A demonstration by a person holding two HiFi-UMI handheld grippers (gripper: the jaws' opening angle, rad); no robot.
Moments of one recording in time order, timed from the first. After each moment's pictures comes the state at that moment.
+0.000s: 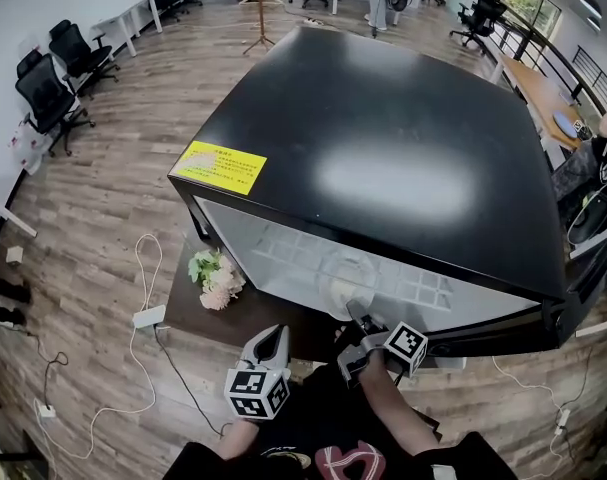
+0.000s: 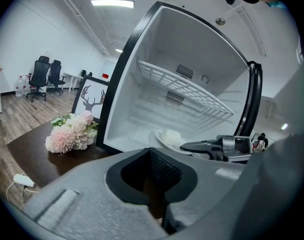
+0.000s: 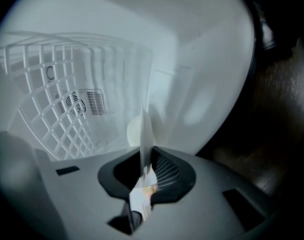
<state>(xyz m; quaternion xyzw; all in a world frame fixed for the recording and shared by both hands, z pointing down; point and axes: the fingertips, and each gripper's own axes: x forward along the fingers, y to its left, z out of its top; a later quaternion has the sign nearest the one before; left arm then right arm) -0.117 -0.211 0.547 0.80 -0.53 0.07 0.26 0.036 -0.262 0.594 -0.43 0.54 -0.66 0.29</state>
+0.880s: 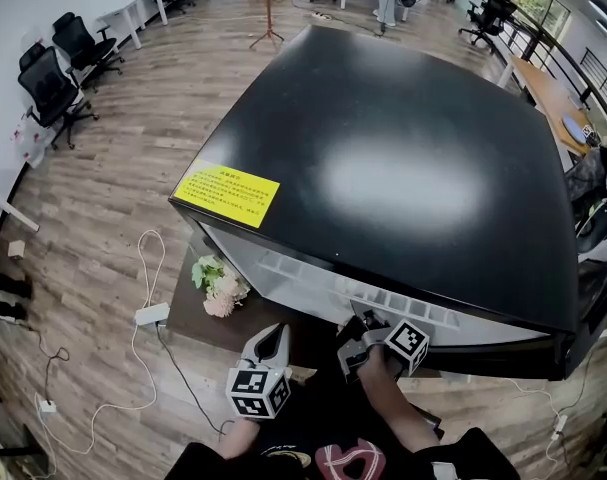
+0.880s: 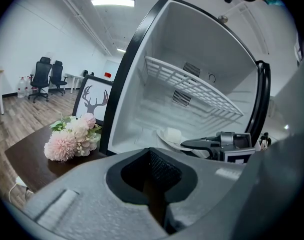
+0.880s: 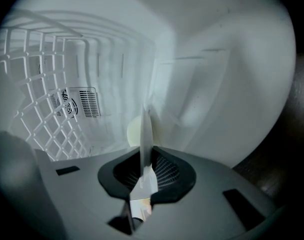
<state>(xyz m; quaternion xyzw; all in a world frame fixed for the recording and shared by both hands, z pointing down) -0.128 -0.235 0.550 0.79 -0.54 0.08 0.26 0.032 -0.297 0.598 -0.45 0.53 -0.66 0.29</state>
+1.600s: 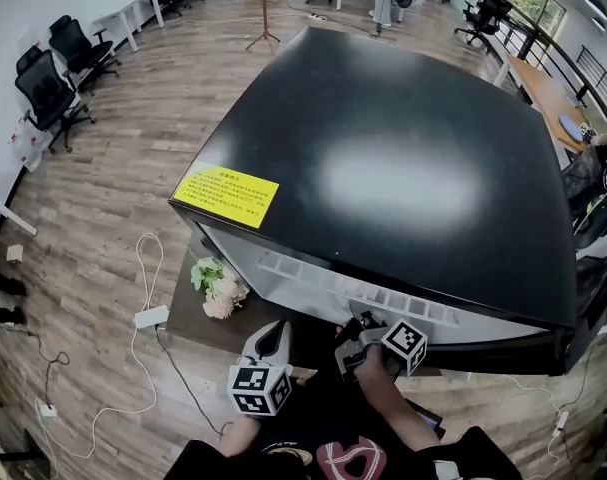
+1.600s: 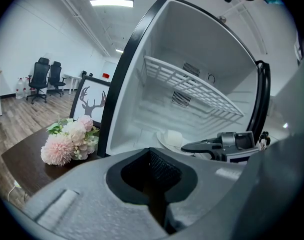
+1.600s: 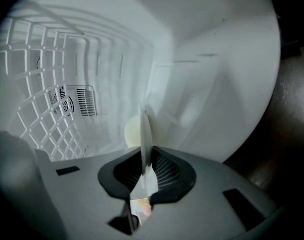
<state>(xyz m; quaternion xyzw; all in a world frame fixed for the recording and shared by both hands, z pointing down) -0.126 -0.242 0.548 0.80 -0.54 0.07 0.25 0.031 -0.290 0.601 -0.47 0.51 -0.66 0.27</state>
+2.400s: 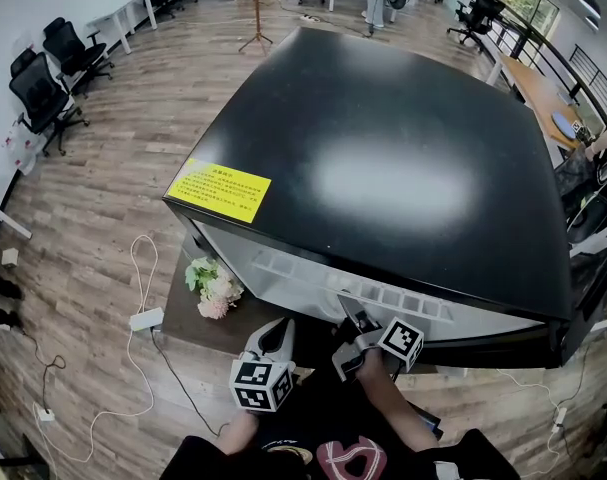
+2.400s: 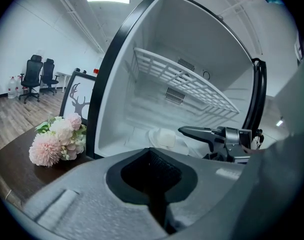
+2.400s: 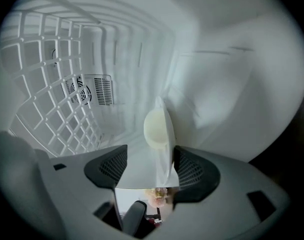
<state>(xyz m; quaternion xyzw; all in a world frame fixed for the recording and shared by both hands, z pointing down) -0.107 -0.245 0.552 0.82 -0.51 0.09 0.25 0.016 -0.293 0.575 -0.41 0.60 -0.63 0.26</state>
